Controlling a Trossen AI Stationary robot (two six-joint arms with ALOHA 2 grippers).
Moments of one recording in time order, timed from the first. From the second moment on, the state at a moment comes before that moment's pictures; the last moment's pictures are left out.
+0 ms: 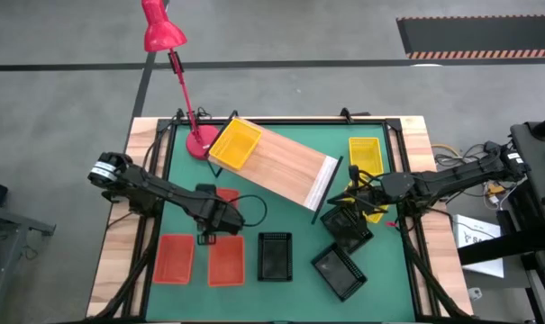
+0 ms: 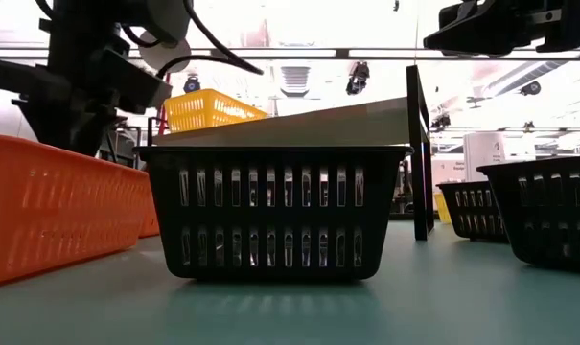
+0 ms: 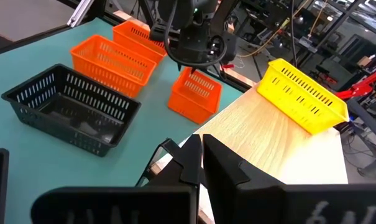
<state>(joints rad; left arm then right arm) -0.30 1.60 1.10 -1.24 -0.15 -0.39 0.21 0.80 0.45 0.08 0.13 -0.42</state>
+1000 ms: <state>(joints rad) -0.30 1.60 1.03 -1.10 -0.14 -0.41 0.21 0.80 0.45 0.08 0.13 -0.42</state>
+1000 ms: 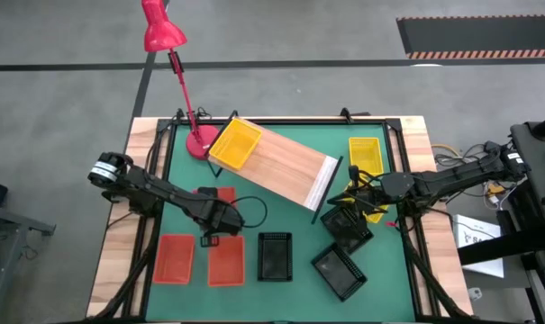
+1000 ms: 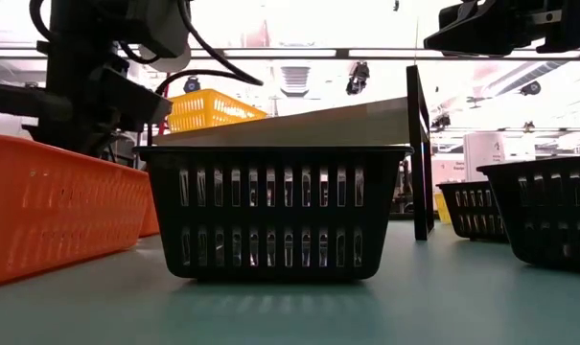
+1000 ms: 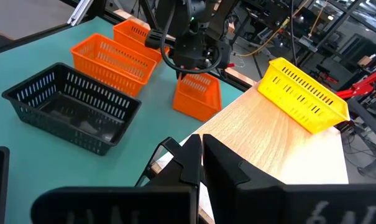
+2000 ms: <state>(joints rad) -0.33 1.61 1.62 -1.17 0.03 -0.82 0.21 0.80 0.45 0.08 0.13 -0.40</state>
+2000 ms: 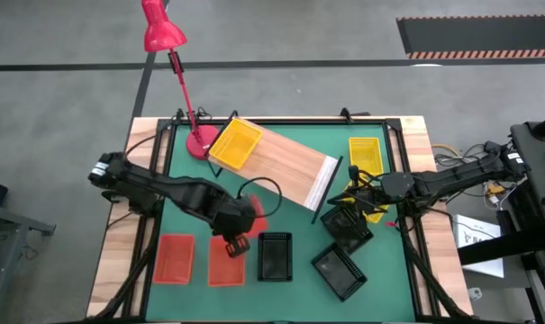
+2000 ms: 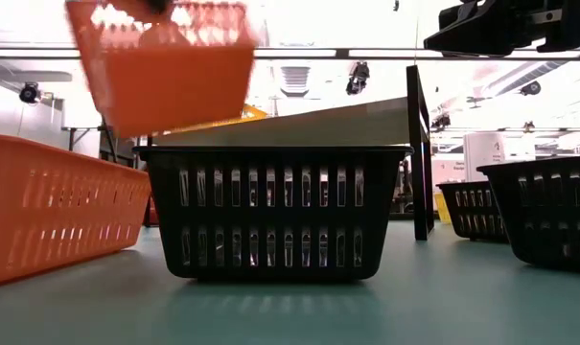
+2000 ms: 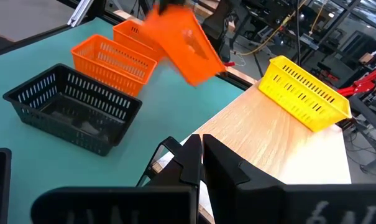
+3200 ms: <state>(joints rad) -0.06 1.72 1.85 -0.95 -0.23 -0.81 0.21 0.60 0.45 -0.15 0.13 -0.34</state>
